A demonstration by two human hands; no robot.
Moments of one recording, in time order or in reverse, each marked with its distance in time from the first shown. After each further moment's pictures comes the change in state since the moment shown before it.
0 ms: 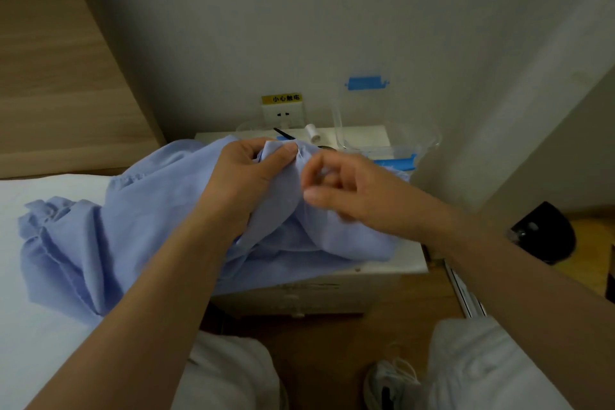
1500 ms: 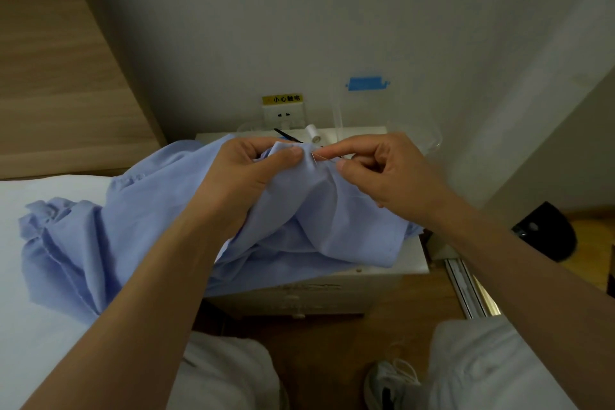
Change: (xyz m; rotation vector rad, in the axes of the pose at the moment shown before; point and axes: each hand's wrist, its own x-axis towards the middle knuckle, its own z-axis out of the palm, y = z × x) left_hand -0.004 0.005 -0.008 -0.087 -0.090 0.011; right_hand 0.000 0.005 -0.014 -0.177 0.366 -0.131
